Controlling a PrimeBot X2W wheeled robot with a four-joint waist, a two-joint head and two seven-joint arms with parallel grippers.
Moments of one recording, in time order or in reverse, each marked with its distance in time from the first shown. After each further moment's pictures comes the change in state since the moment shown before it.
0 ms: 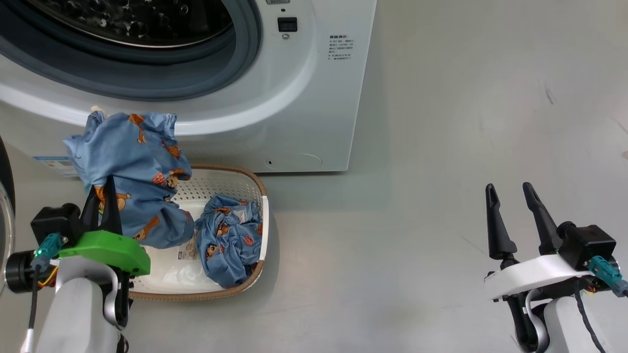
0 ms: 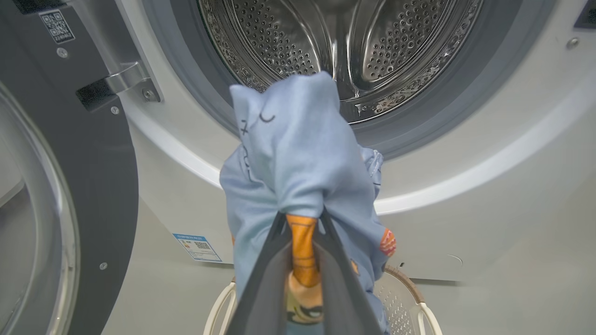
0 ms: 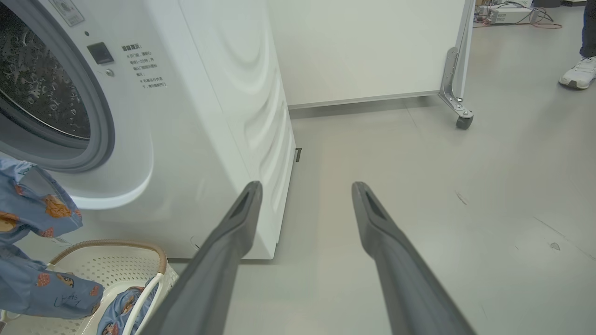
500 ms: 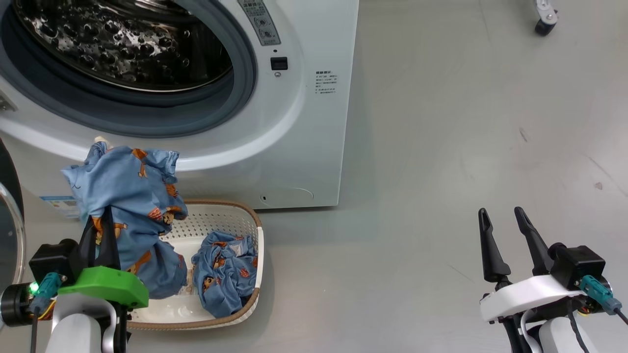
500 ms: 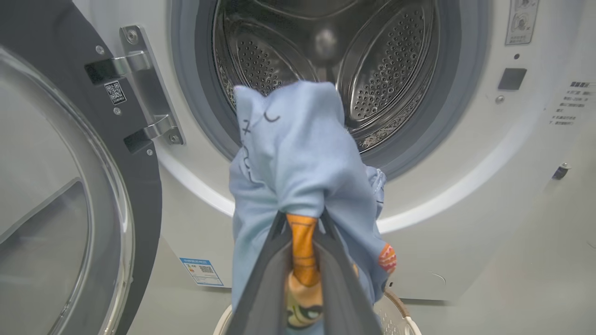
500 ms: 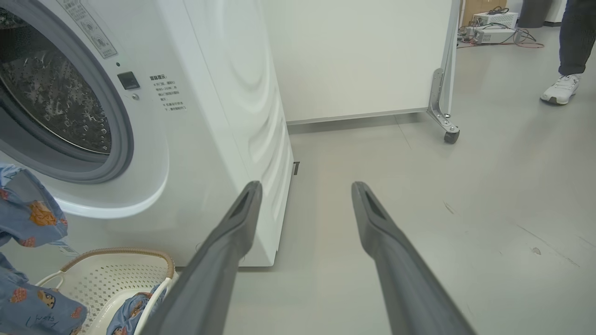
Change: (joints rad) left arm 0.167 -0.009 0.021 -0.151 0.012 -0.001 0.000; right arm 0.064 0.003 0.026 0.012 0.007 0.000 0.000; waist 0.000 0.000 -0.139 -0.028
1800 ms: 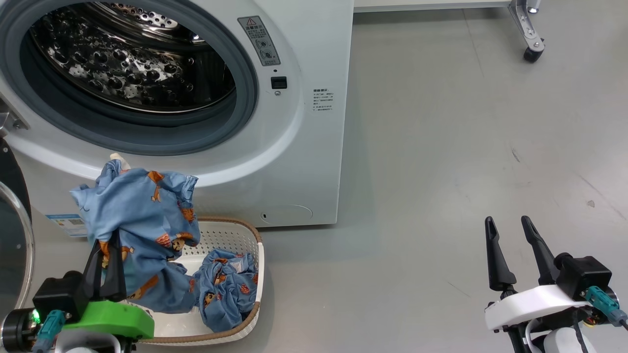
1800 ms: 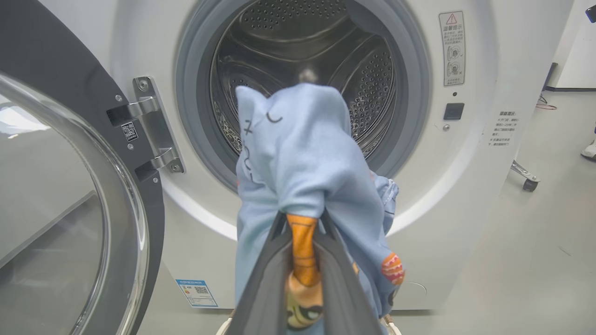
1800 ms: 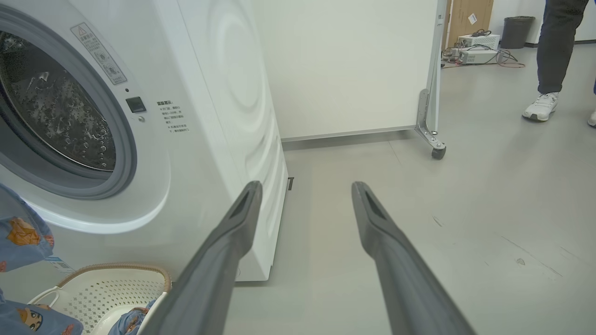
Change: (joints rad) left arm 0.172 -0.008 -0.020 -0.208 0.007 -0.009 -0.001; right arm 0.045 -0.001 -0.014 -0.034 -0.002 0.000 0.000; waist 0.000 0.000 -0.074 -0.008
